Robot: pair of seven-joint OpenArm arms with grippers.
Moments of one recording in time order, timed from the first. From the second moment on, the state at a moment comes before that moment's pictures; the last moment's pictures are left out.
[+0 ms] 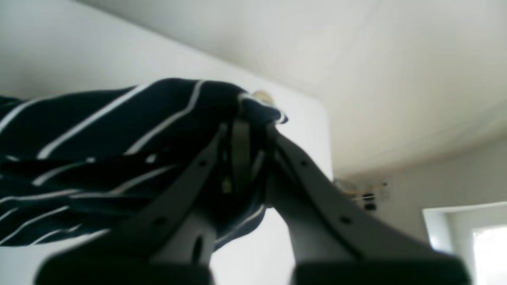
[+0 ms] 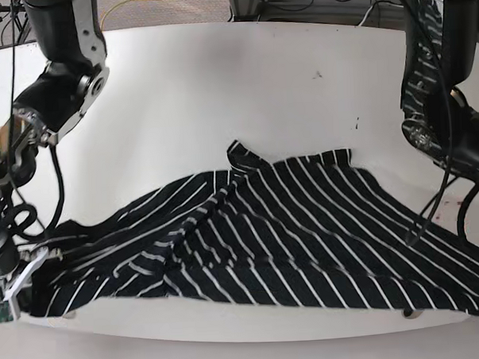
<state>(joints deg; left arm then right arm) -53.4 -15.9 -40.6 92.6 -19.6 -36.5 84.3 33.2 18.2 28.9 106.0 9.3 40.7 -70.4</state>
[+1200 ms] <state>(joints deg) -38.8 -15.6 -44.0 86.7 -24.1 -36.8 82.6 25.6 19.3 36.1 109.3 8.7 40.8 -70.9</state>
